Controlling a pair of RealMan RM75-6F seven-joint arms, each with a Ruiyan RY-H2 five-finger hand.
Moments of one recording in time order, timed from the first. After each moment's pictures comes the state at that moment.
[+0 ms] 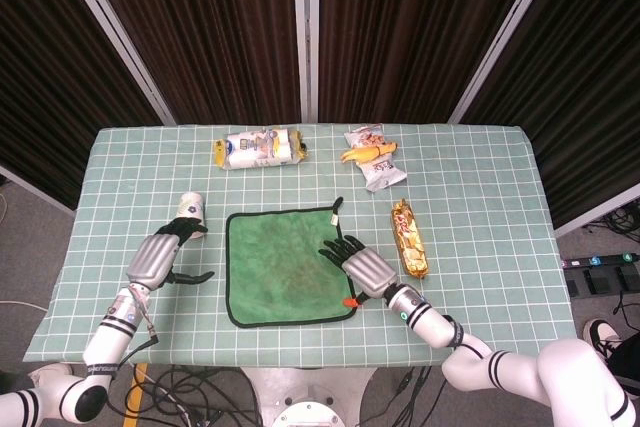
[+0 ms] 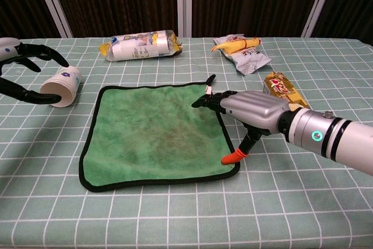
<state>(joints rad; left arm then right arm) -0.47 -1.41 -0.09 -1.58 1.23 1.08 0.00 0.76 -1.80 -0.01 -1.08 -1.51 0.88 0.04</state>
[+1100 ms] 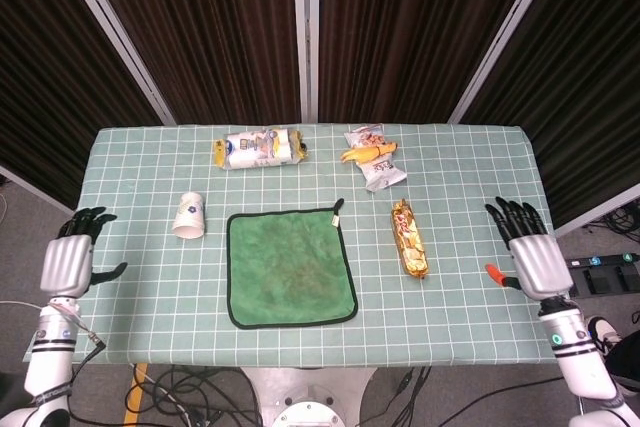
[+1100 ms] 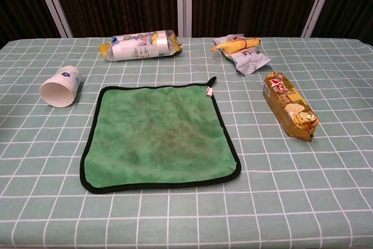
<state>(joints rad) -0.27 -1.33 -0.10 -1.55 1.22 1.40 0.11 0.35 -1.19 0.00 -1.55 -1.41 1.37 -0.06</state>
